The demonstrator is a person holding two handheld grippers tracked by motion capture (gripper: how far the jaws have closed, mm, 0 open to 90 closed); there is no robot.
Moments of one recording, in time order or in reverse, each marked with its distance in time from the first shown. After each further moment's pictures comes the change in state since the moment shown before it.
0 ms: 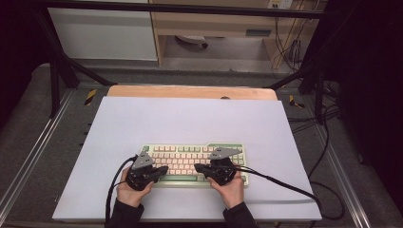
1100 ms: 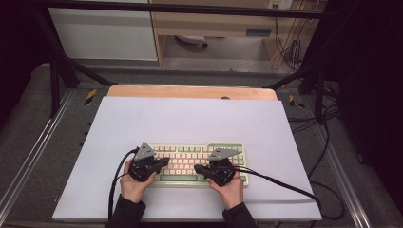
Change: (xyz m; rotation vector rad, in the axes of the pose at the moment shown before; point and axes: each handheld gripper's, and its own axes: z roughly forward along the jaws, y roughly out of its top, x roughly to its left) left arm 0.013 0.017 0.013 -0.029 0.044 -0.037; right arm 0.000 -0.003 0.003 0.018 0.002 -0.002
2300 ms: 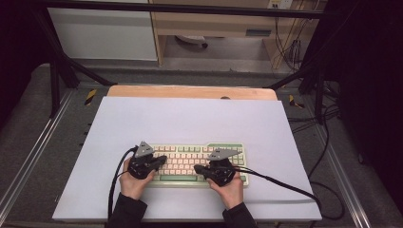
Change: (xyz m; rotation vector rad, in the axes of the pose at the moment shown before) left arm 0.010 -0.005 0.007 0.033 0.045 -0.011; right arm 0.000 0.000 0.000 0.003 0.002 -0.003
